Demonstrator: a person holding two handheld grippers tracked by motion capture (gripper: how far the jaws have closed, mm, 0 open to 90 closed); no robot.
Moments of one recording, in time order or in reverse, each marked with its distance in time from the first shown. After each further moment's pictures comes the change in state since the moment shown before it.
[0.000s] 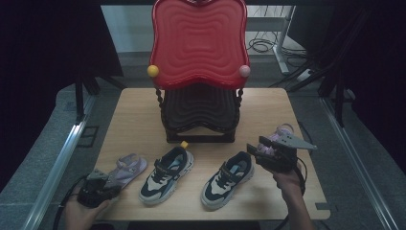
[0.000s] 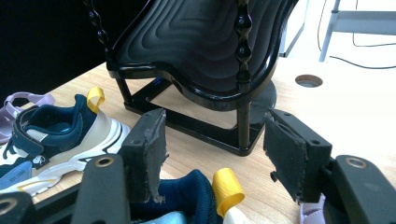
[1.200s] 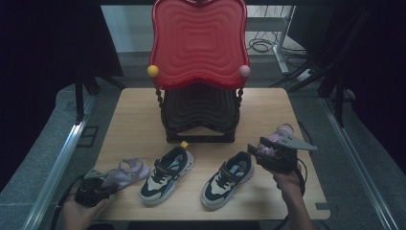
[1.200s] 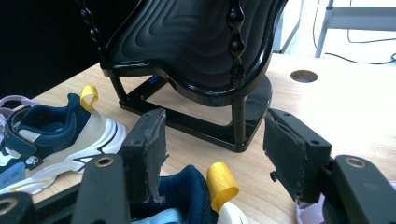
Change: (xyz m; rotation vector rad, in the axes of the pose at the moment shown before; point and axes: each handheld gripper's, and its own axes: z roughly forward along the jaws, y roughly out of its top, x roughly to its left) left arm 0.009 -0.003 -0.001 0.002 0.028 -0.032; right arm -0.003 -0.004 0.001 0.004 -0.016 0.019
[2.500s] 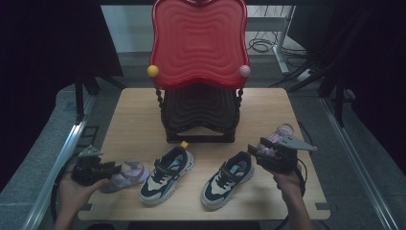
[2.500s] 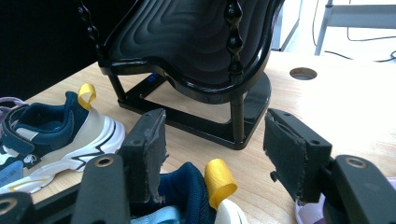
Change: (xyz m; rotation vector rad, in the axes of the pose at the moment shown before) left arm 0.004 0.069 -0.028 -0.089 -0.045 0.062; right arm -0.001 -0.002 0.000 0.005 -0.004 0.003
